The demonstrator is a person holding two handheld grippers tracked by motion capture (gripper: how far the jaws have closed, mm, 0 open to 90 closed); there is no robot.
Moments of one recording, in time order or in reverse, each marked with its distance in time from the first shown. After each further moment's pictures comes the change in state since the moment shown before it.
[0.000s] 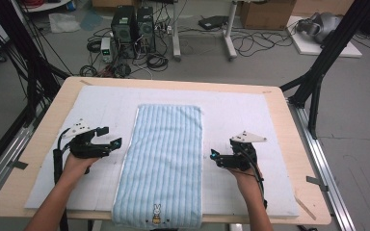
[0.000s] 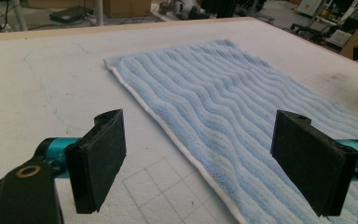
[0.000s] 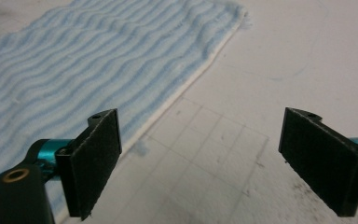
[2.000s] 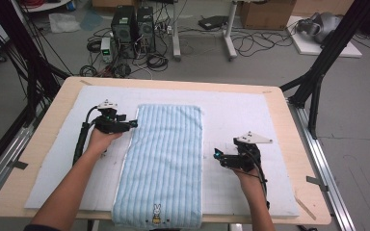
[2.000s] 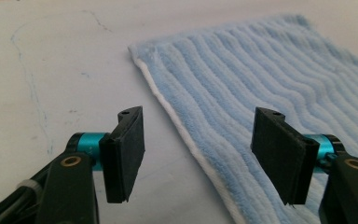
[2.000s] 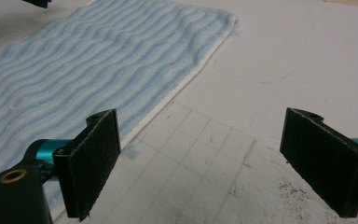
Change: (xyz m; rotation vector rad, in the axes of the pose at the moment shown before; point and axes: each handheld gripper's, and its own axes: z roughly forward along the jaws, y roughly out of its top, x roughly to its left) left arm 0.031 0.029 0.098 0.224 0.132 -0.071; right arm -0.010 -0.004 -0.003 -0.042 0.007 0.021
